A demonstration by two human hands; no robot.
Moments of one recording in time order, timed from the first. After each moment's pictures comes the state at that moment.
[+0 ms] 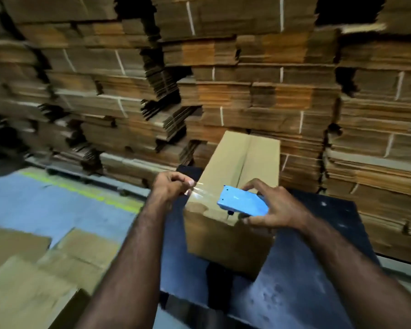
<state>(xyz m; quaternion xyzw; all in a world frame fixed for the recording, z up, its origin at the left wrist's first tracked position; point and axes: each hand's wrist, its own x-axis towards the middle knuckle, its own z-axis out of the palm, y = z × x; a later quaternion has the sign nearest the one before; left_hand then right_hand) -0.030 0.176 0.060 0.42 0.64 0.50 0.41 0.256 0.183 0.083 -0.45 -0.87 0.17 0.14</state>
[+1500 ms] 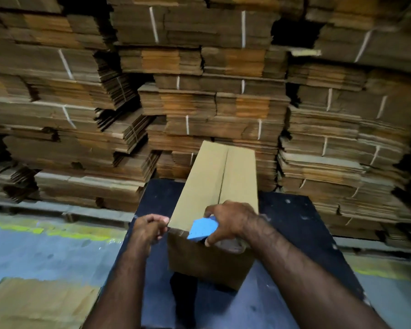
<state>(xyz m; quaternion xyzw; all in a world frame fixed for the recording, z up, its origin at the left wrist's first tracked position) -0.109 0.203 -0.030 0.32 0.66 0.43 0.53 0.109 0.170 0.108 -0.58 -0.79 0.14 -0.12</state>
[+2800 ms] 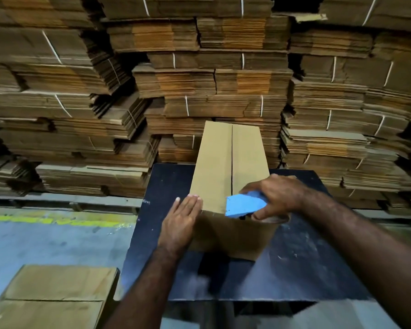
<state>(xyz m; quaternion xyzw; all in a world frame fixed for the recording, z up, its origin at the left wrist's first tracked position) -0.089 0.167 -0.045 0.84 0.52 0.15 -0.04 0.167 0.165 0.115 -0.58 -0.80 0.07 -0.15</state>
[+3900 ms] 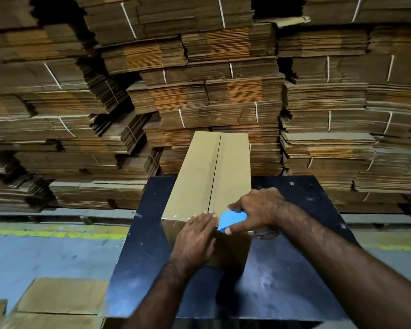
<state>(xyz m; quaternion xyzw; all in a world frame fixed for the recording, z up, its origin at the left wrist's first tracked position) 0.010 0.157 -0.051 0.87 0.43 0.22 -0.04 0.225 0.178 0.090 -0.55 -0.81 0.04 -0.17</state>
